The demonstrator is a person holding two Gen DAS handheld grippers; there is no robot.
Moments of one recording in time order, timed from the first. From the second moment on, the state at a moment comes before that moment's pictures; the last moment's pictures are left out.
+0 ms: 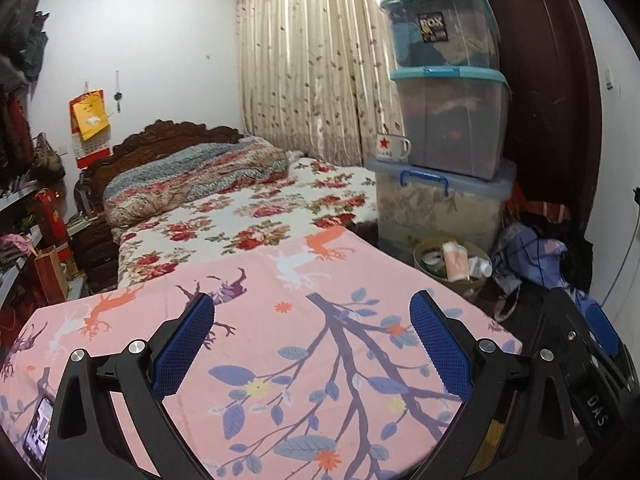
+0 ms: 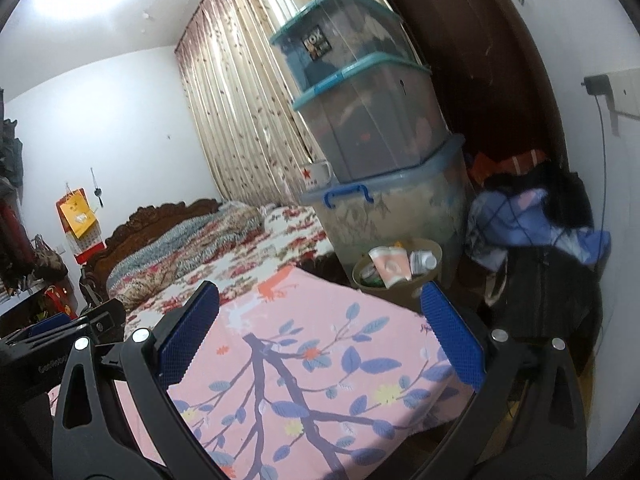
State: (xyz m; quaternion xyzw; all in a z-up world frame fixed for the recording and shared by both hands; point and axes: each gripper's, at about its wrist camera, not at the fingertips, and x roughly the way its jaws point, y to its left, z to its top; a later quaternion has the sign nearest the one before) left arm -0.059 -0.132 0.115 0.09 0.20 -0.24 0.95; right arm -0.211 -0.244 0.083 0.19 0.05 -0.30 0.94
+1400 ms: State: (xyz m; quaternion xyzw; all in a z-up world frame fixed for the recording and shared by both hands) left arm -0.072 -0.124 0.113 0.10 0.16 -0.21 0.96; right arm -0.210 -0.241 0.074 0.20 0.06 -0.28 0.94
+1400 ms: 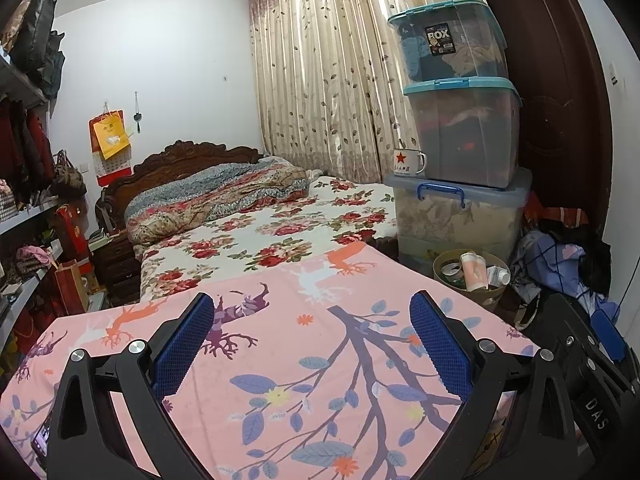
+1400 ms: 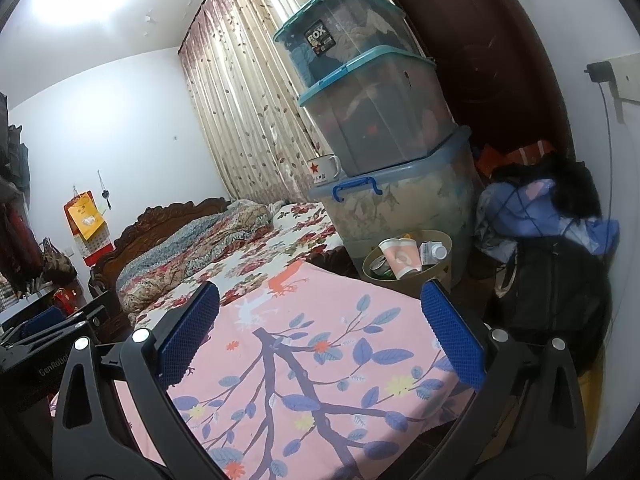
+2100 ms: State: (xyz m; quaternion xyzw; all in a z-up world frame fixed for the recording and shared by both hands) left arm -0.060 -0.122 0.104 0.10 0.20 -0.21 0.95; right arm -0.205 -0.236 0.073 0.20 0.06 -0.28 0.94
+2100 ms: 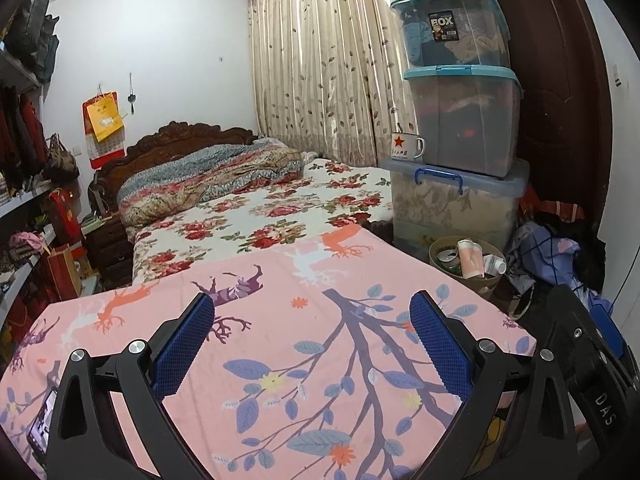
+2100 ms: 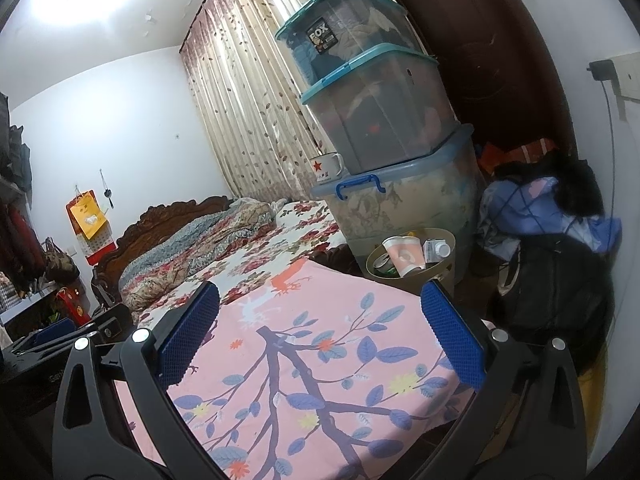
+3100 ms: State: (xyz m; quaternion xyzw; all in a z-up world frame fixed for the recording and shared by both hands) left arm -0.061 -0.115 0.103 0.10 0.19 -0.21 0.95; right arm -0.204 -0.224 0.075 0.20 0.06 -0.27 0.94
